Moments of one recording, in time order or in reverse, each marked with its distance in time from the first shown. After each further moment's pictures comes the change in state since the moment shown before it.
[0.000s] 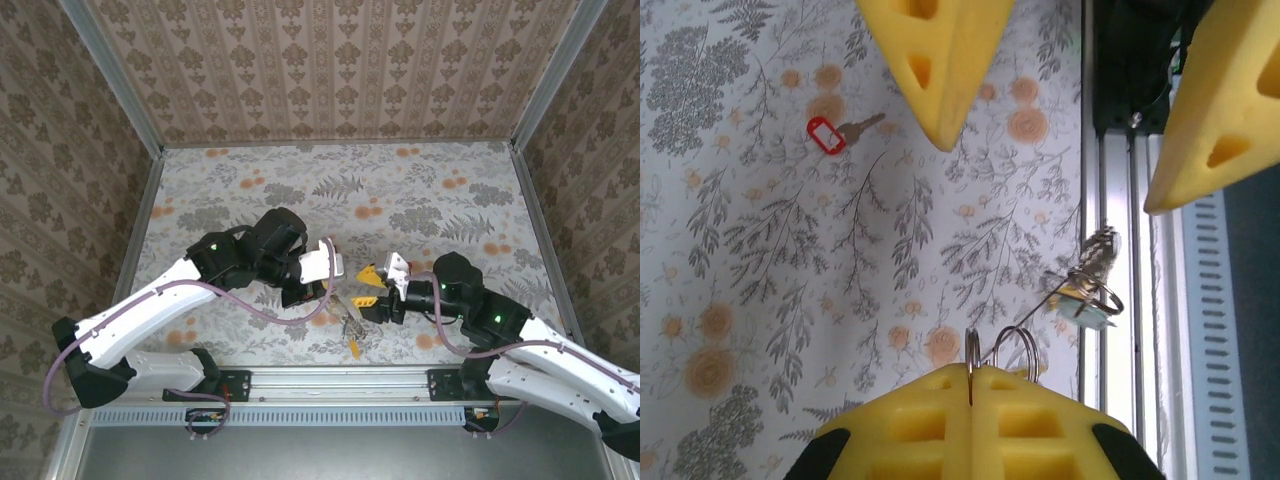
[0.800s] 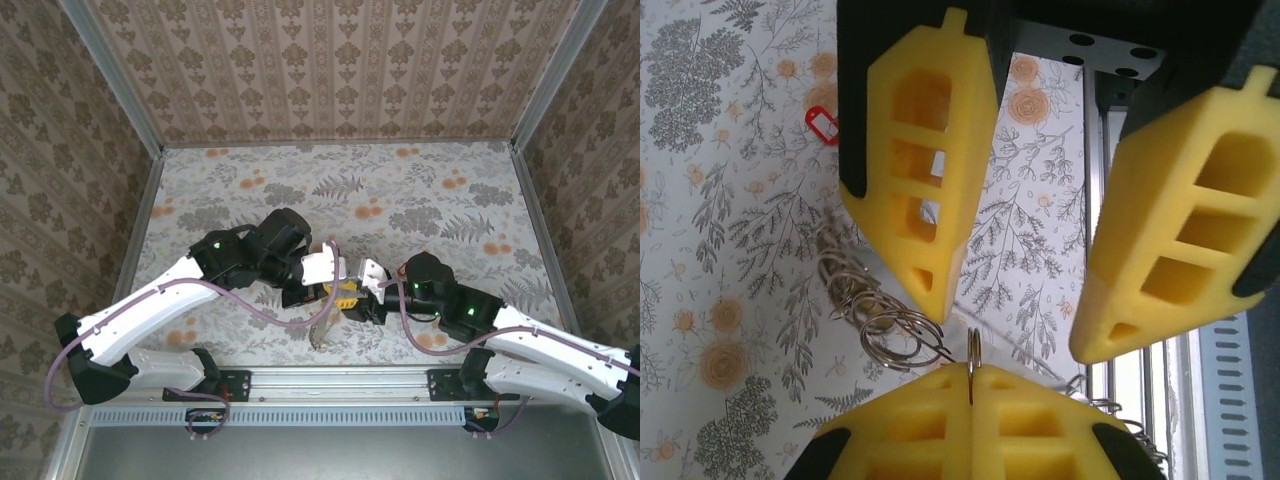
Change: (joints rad) left arm -0.024 0.021 0.031 -0.038 -0.027 0.026; right arm 0.075 0.157 0.001 0.111 0.037 -0.089
